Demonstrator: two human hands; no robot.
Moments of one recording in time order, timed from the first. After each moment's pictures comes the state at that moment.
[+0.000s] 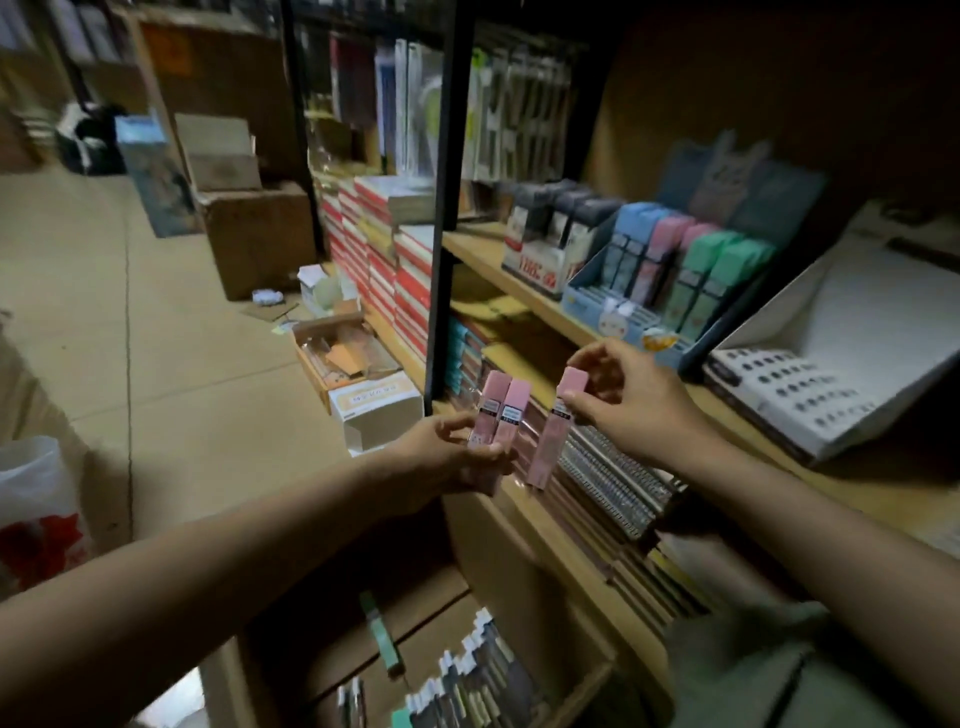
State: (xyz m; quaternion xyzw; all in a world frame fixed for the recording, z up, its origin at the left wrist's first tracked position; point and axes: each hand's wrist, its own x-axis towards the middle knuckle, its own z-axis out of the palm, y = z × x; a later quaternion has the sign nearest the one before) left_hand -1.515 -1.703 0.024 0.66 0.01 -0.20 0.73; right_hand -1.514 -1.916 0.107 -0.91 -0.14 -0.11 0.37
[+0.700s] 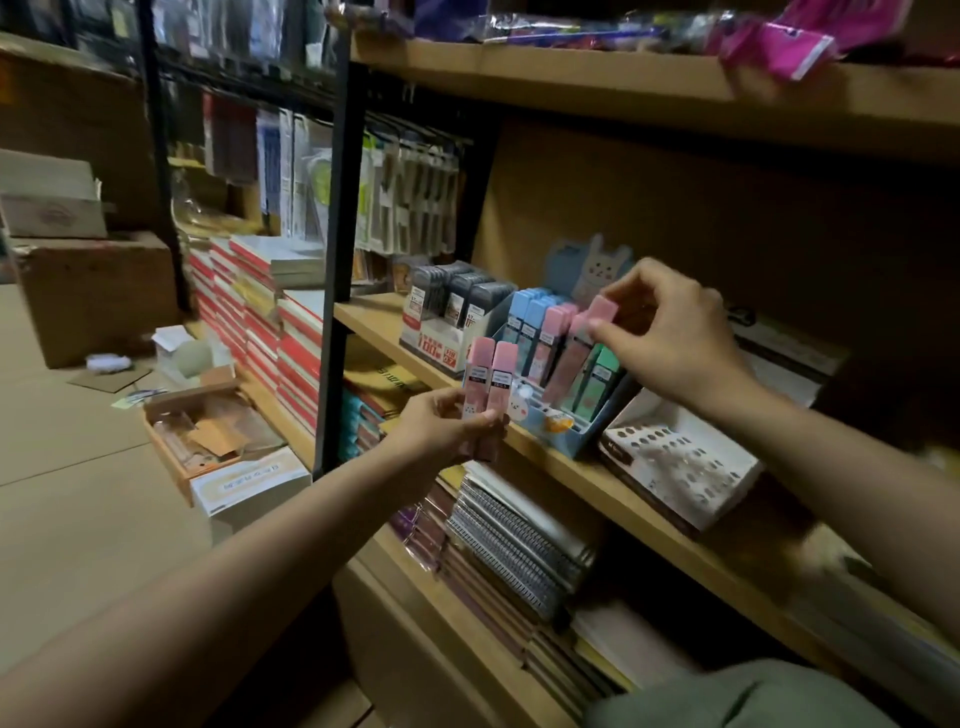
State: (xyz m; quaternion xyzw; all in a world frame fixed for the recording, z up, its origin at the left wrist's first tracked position) left_hand -1.454 -1.770 0.113 0.59 -0.09 -0.13 0.79; right_hand -1.487 -1.967 0.231 -0.92 -0.09 -0.32 0.21
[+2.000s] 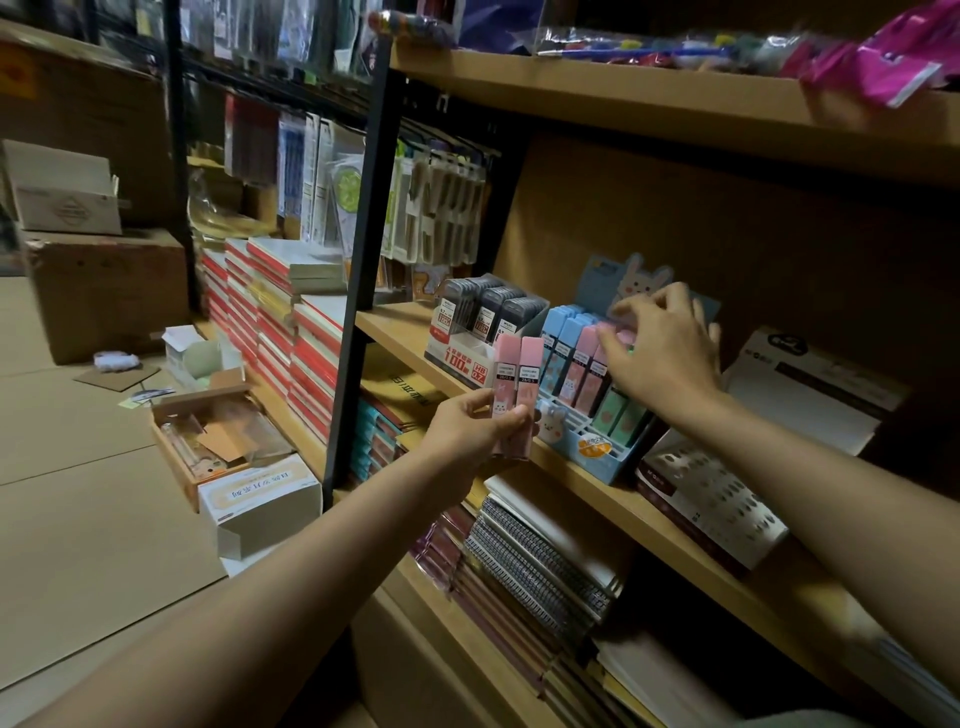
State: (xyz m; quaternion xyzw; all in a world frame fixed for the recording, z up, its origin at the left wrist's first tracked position) left_hand -1.438 -1.766 0.119 0.54 -0.07 -0.14 0.83; right_hand -1.426 -1.949 0.211 -0.94 0.02 -0.34 0.02
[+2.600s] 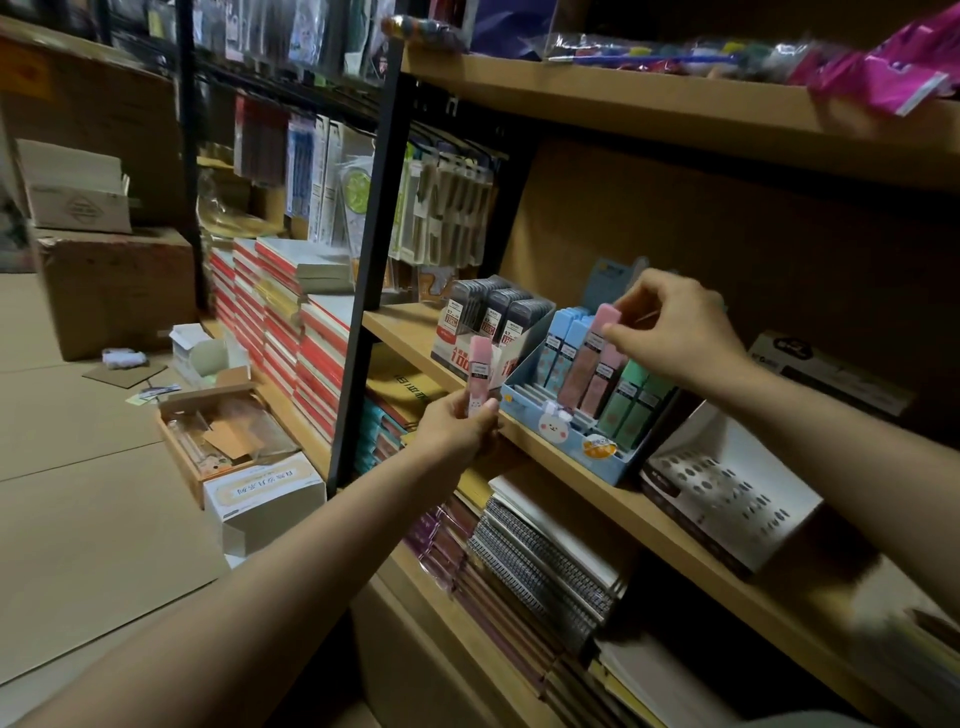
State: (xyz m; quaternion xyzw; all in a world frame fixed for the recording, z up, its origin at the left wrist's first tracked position) left_hand -1.425 -1.756 0.104 0.54 -0.06 -0.11 0.83; right_hand -1.445 -1.939 0.241 -0.94 -0.05 -0.29 0.19
